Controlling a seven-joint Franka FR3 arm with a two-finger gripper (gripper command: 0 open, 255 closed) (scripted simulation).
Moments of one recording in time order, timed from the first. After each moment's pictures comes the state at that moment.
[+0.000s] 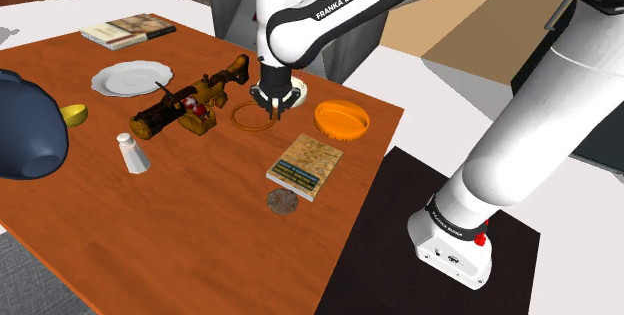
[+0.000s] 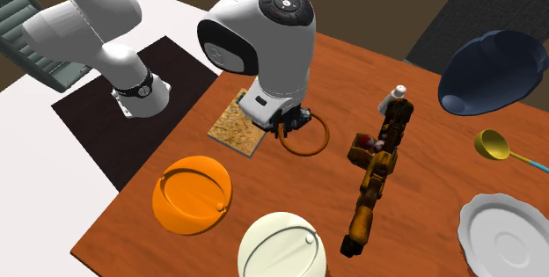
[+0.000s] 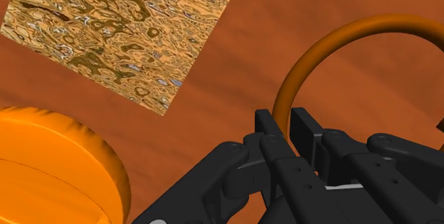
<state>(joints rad) -0.12 0.04 0.39 -2.24 -0.02 2.27 1.05</state>
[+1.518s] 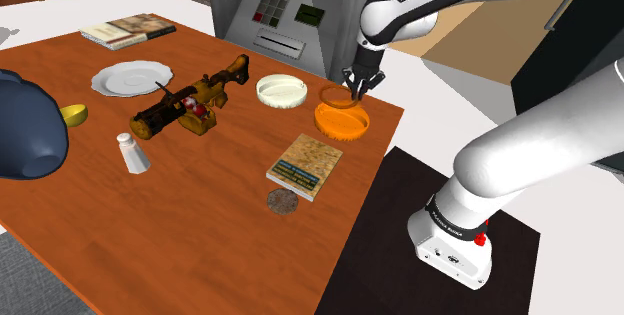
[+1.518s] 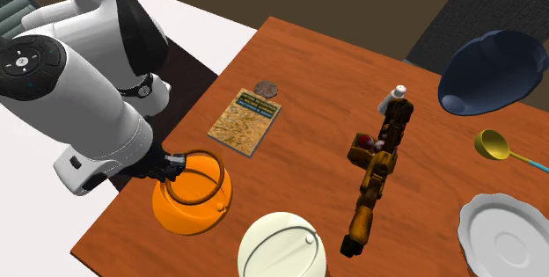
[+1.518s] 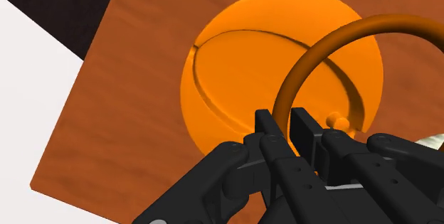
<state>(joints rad) -0.34 -0.33 0.07 -2.58 0.03 2.26 0.48</state>
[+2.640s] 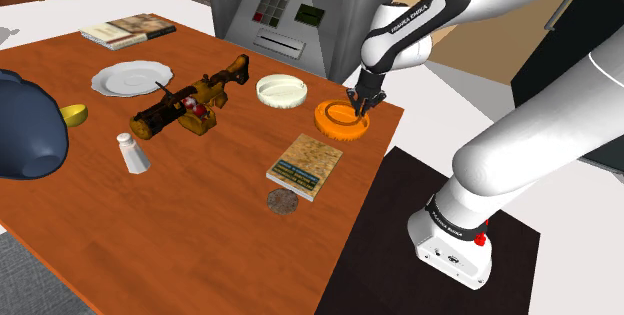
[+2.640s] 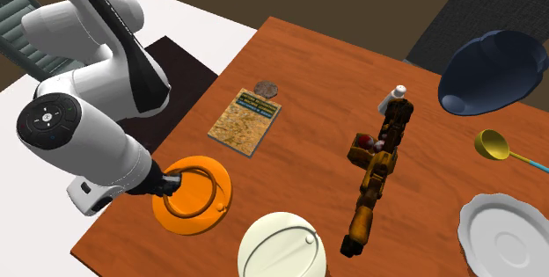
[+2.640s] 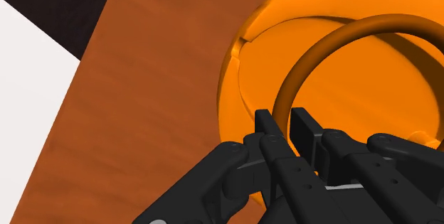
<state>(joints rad) -0.37 -0.18 0.02 -2.67 0.01 2.49 0.41</state>
